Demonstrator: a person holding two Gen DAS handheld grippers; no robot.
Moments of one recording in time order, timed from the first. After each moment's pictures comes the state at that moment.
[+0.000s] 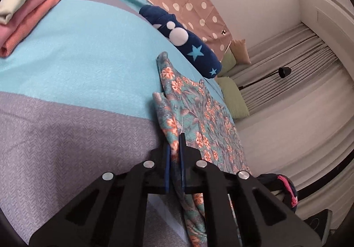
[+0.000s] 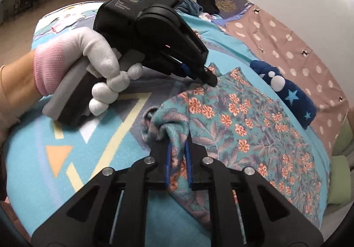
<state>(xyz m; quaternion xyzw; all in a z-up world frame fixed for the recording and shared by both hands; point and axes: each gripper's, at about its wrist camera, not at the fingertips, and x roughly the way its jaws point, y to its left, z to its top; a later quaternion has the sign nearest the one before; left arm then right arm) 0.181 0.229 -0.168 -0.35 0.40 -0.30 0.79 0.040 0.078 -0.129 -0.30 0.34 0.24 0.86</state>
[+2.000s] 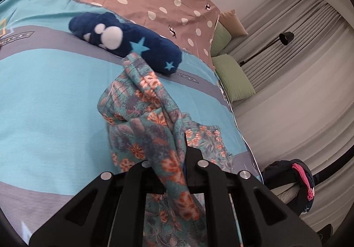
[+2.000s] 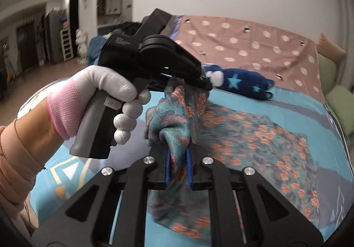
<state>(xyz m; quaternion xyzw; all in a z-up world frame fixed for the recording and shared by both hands) 0.244 0.056 -0.053 -0.23 0.43 -0.31 0.82 0.027 -0.067 -0.040 -0.05 0.27 0.13 0.95</state>
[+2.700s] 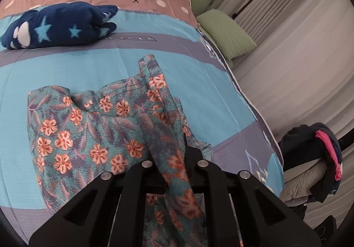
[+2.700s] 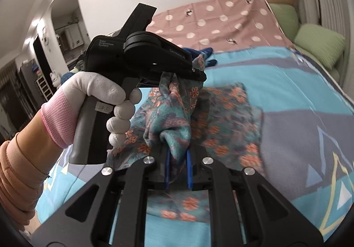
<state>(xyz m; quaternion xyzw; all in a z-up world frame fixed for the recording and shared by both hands) 0.244 -0.167 -0.069 -0.08 0.48 -0.34 0.80 -0.001 -0.263 -0.073 0.13 0.30 0.06 0.94</state>
